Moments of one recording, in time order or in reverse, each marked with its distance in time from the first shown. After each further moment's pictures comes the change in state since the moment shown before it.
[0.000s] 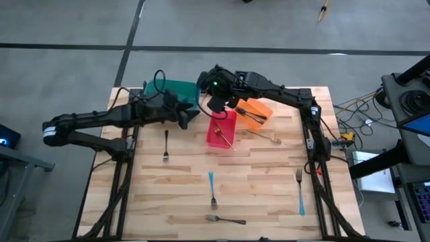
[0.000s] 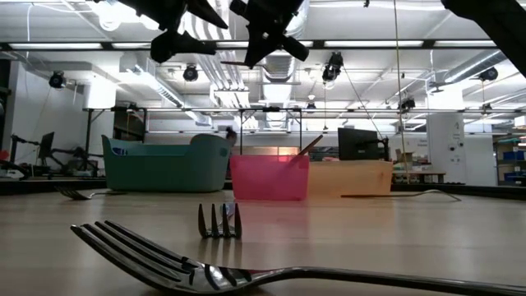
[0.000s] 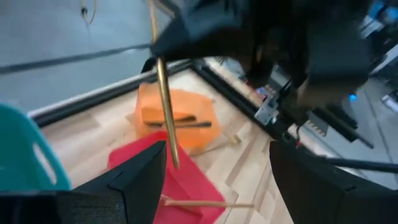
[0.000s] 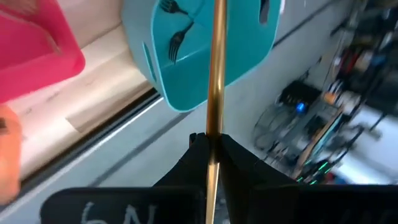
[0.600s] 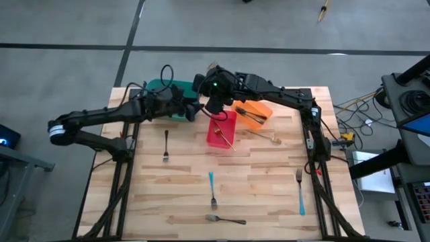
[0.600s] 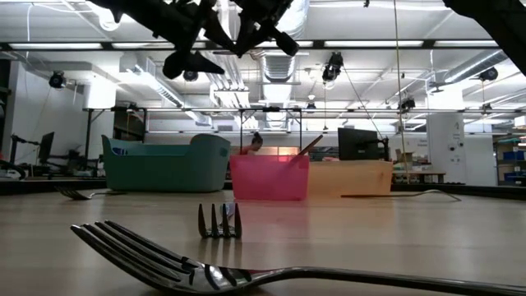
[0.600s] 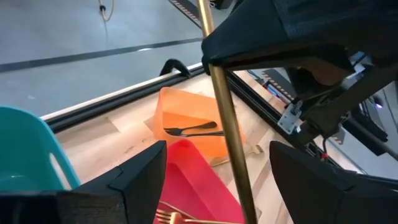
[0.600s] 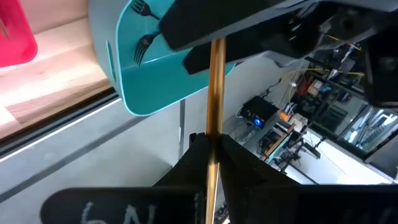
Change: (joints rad) left arm 0.108 0.116 0.002 0.084 0.053 0.014; right arm 0.028 -0.005 -0.001 0.115 -0.013 -0.182
